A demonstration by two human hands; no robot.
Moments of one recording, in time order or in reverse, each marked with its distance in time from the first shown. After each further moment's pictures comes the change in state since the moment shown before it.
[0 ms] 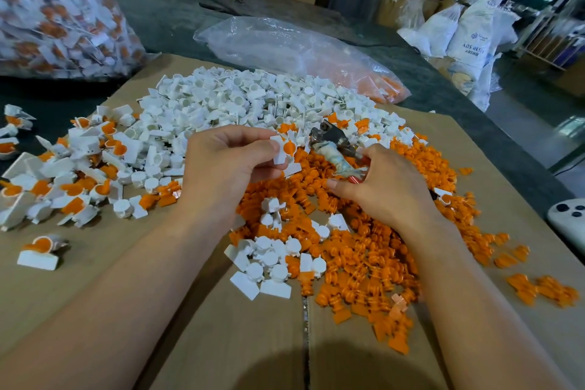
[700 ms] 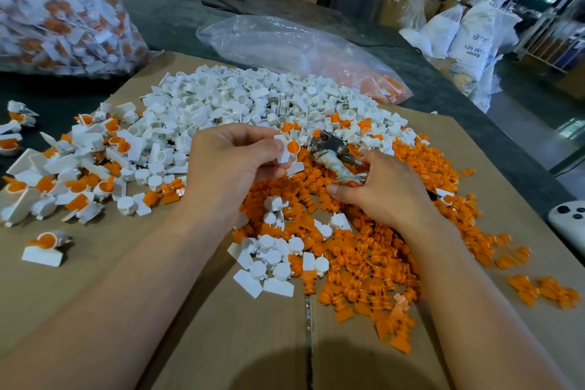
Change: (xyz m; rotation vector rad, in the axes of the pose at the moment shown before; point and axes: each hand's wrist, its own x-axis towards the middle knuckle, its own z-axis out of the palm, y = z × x) left_hand -0.002 0.002 -0.001 0.008 0.000 -0.010; right_hand 0.003 0.001 0.004 -0.047 -0.085 0.001
